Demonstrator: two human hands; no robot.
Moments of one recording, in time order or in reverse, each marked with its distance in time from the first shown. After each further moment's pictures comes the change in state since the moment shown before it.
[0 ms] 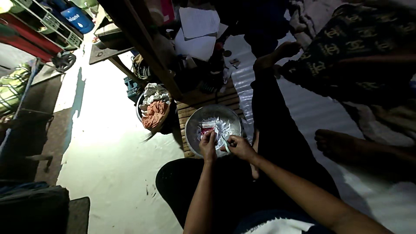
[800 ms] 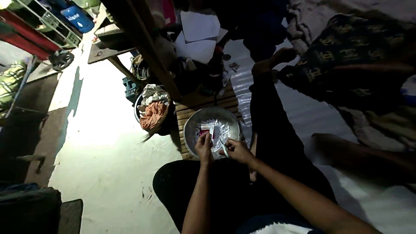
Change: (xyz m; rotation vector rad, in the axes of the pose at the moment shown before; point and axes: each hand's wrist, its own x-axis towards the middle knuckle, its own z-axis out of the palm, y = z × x) left_hand 0.002 0.003 -0.005 -0.023 0.070 0.009; right_hand -0.003 -0.004 0.000 -0.036 -0.078 0.058
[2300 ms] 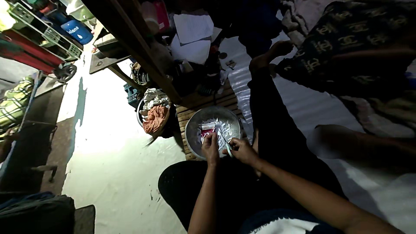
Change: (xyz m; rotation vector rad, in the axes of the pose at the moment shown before) left_hand -0.013 -0.005 0.010 0.048 -0.077 0.041; right_hand -0.014 0.006 0.005 0.075 0.126 -0.060
